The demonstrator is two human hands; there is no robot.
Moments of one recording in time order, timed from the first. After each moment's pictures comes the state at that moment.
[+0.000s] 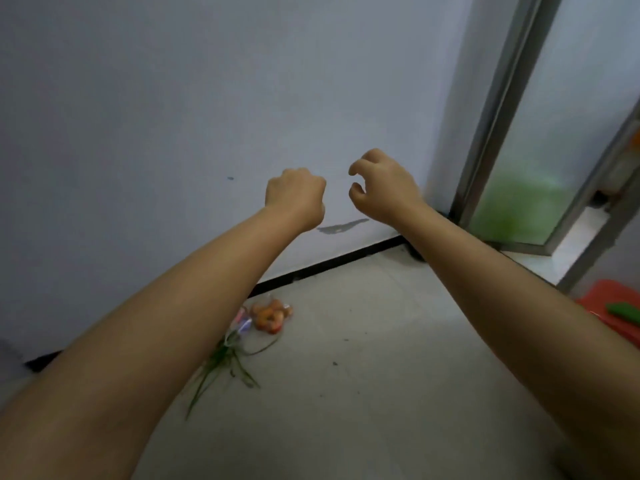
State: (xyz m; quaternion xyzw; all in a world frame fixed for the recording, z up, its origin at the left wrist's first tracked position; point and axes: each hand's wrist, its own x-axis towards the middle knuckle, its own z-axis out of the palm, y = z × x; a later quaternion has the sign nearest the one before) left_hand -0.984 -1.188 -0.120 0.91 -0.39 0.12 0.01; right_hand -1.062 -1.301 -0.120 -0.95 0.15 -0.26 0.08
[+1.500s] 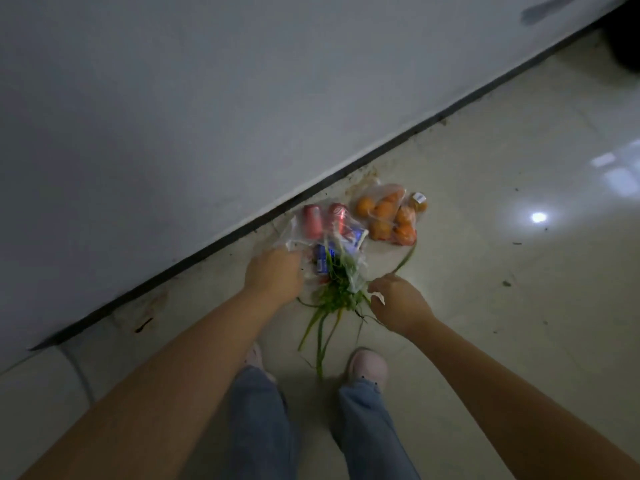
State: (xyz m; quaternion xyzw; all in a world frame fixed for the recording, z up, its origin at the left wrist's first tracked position) left_hand -0.245 -1.001 -0.689 0.86 -0.40 -0.31 -0.10; right_hand -0.398 -1.117 -0.704 -0.85 0.33 0.28 0.31
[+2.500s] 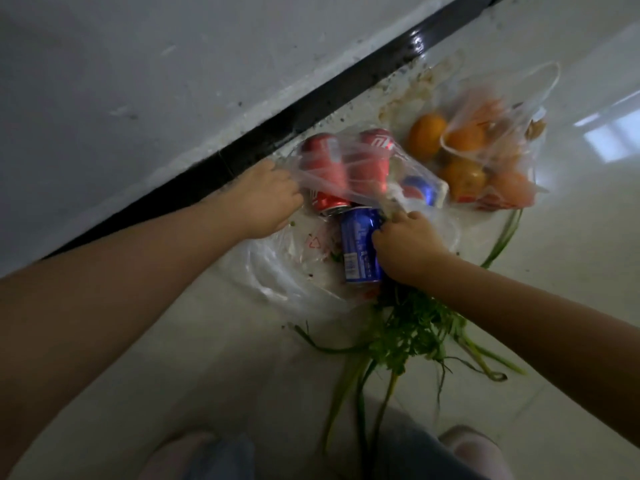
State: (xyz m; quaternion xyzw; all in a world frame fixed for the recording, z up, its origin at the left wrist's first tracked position) left_hand -0.100 -1.032 -1.110 0.63 -0.74 -0.06 -0.24; right_hand -0.279 -1.129 -1.096 -0.92 0.16 0.35 -0.05
